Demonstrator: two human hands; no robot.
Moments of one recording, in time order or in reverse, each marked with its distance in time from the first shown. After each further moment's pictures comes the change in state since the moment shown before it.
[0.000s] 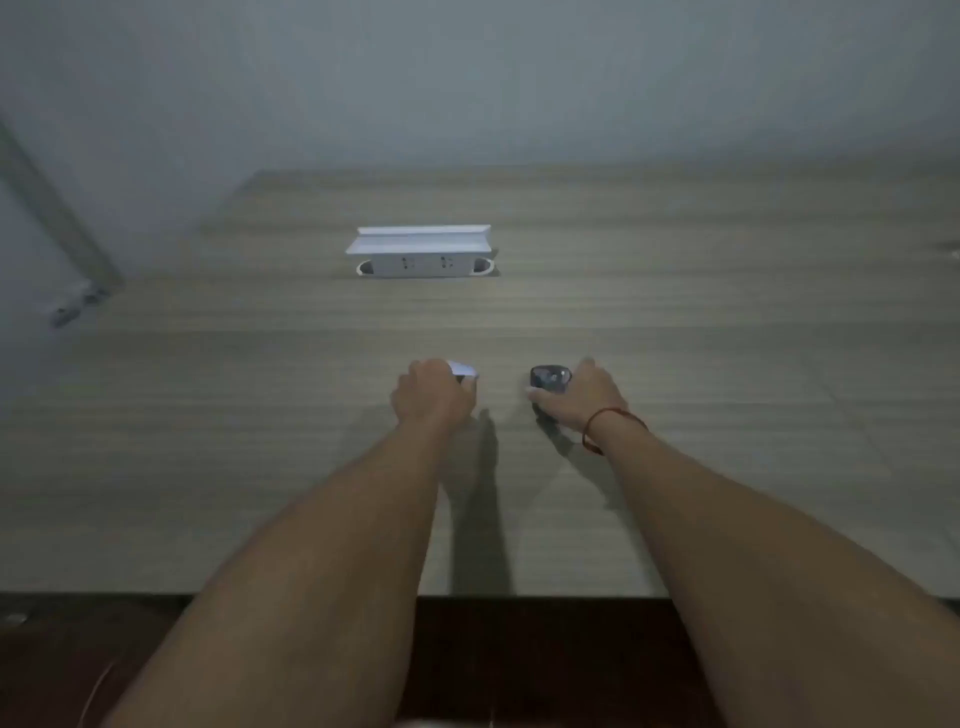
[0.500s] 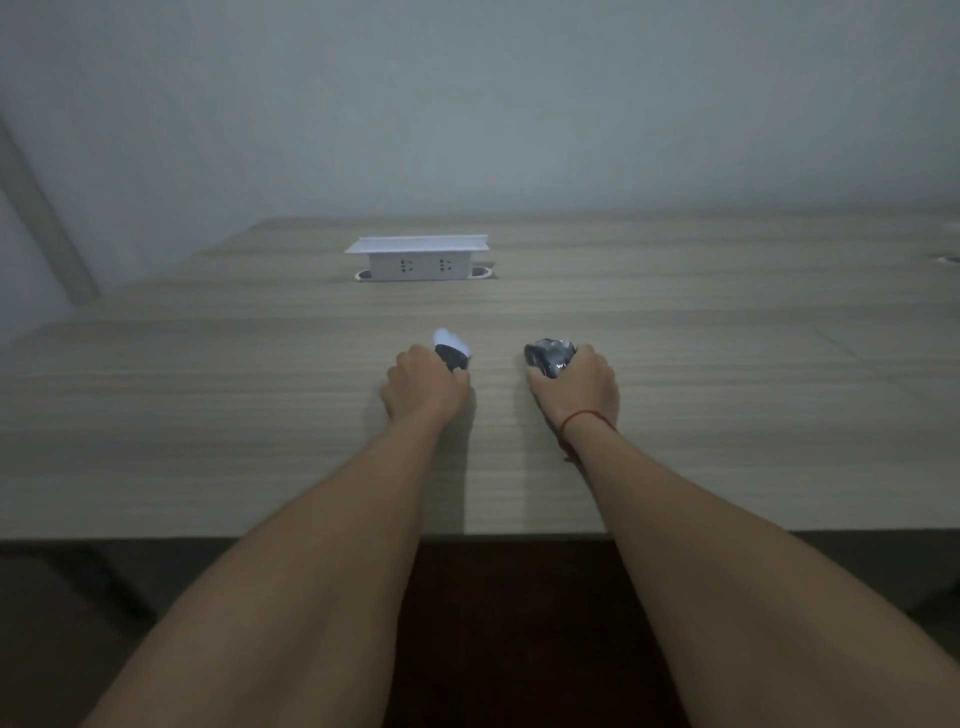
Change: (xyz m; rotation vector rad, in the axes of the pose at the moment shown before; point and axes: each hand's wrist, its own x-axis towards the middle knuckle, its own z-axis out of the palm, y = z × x) left_hand -0.006 -0.045 0.080 -0.120 0.280 0.001; right_hand -0.002 0.045 0.093 0.213 0.498 -0.171
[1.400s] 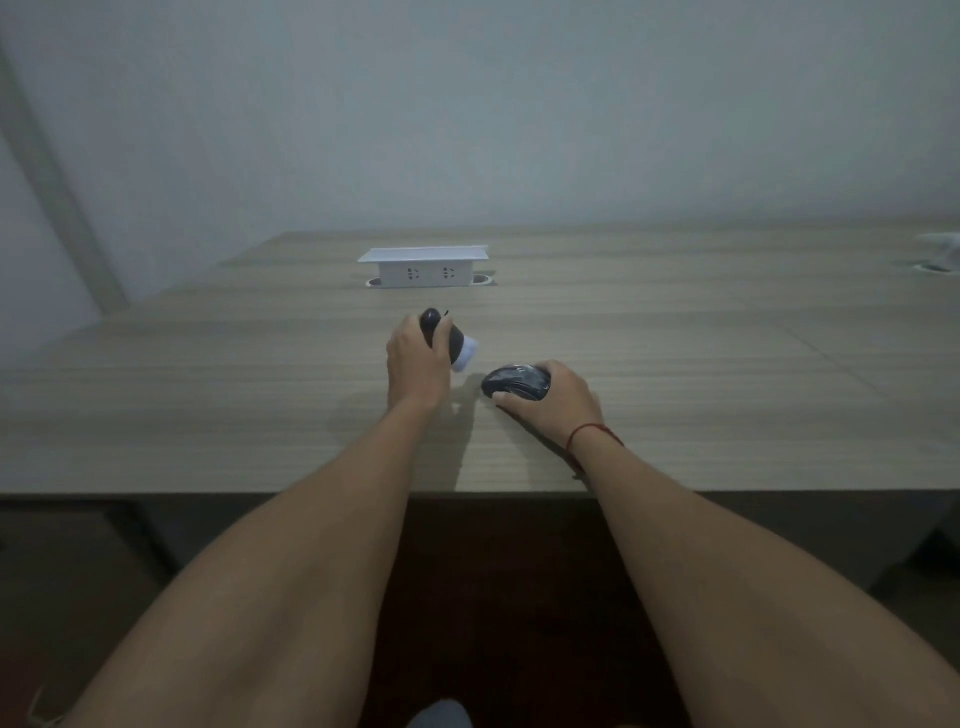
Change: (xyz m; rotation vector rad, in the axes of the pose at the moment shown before) left_hand -0.042 0.002 -0.038 -0.556 0.252 0.196; right_hand -0.044 0.008 -0.024 0.075 -0.295 -0.114
